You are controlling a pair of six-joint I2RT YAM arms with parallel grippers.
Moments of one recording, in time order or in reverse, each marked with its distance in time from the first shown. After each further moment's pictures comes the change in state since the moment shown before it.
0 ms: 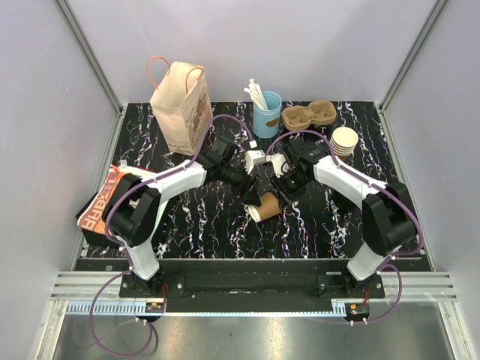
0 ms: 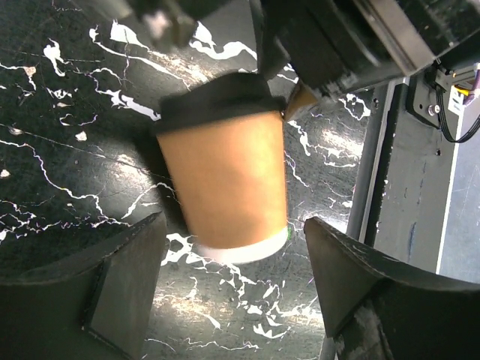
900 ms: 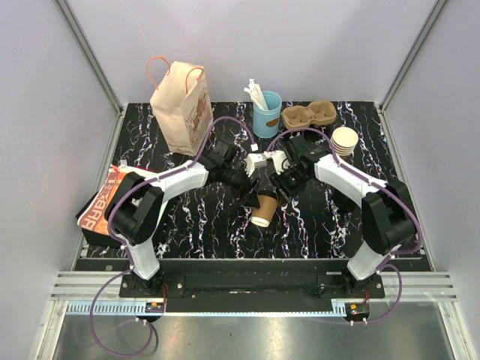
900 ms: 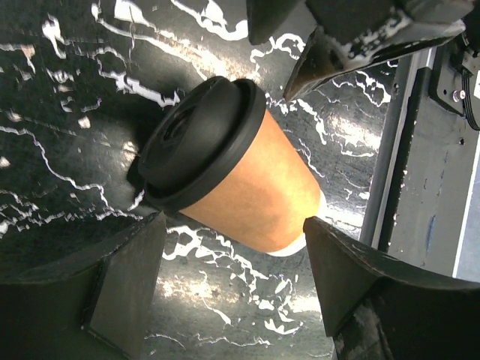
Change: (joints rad) left arm -0.006 0.024 -0.001 -0.019 -0.037 0.037; right arm -0.014 0.013 0.010 0.039 0.002 -0.018
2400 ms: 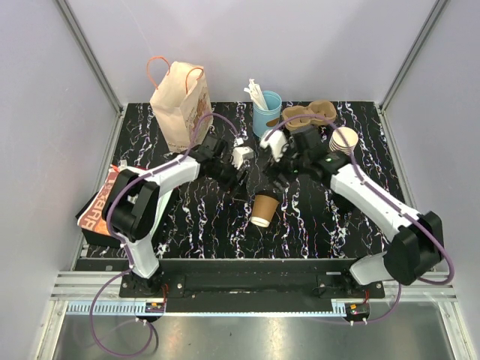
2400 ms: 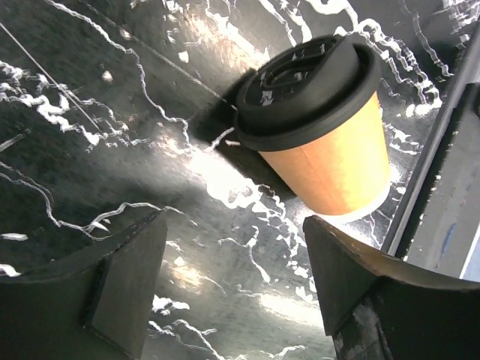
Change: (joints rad) left arm 0.126 0.016 0.014 -0.076 -0.048 -0.016; right arm 0.089 -0.235 0.003 0.231 0.069 -0.207
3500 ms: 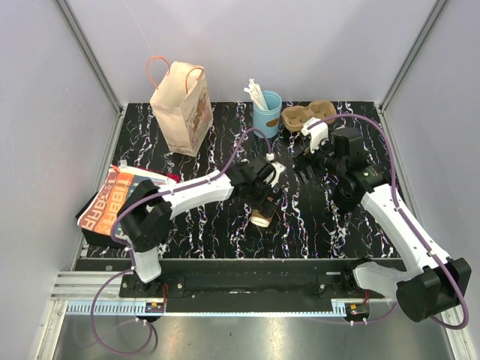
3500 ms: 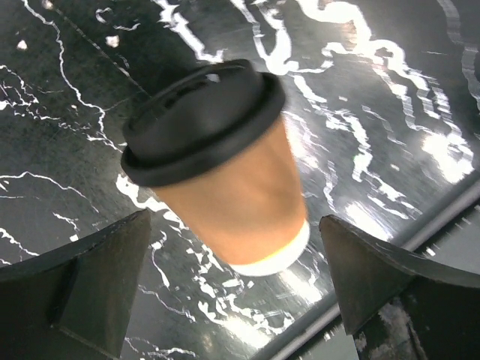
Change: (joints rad) left arm -0.417 -0.007 0.138 -0.153 -0.632 -0.399; right arm -0.238 -0.286 -0.120 0.061 0.068 0.128
